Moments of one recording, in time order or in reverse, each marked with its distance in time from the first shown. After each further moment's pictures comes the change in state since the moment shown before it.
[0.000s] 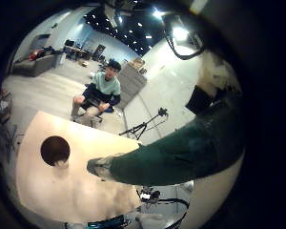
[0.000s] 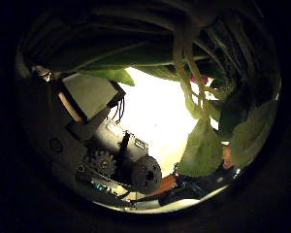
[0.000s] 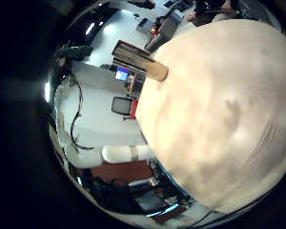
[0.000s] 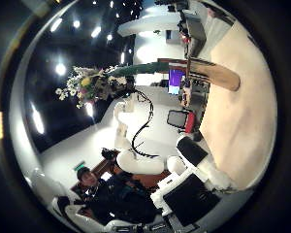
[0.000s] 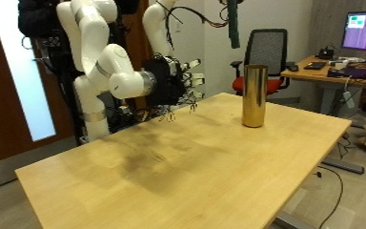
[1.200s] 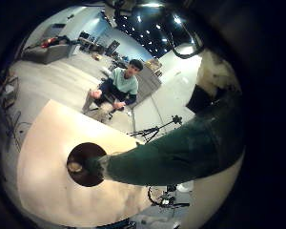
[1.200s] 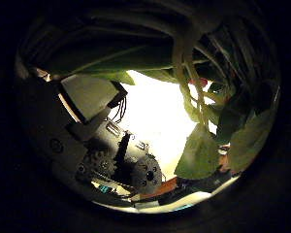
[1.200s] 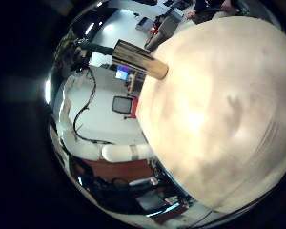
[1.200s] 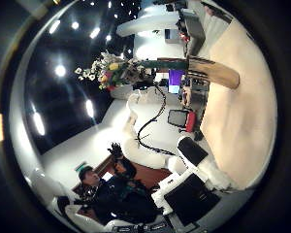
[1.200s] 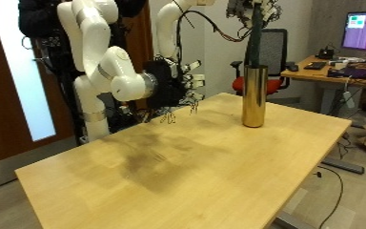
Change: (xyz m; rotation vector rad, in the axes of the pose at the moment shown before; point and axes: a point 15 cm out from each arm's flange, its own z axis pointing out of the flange) left arm -0.170 -0.009 -0.007 -0.018 -0.075 -0.170; right arm 0.003 0.001 0.005 -0.012 -0.010 0.009
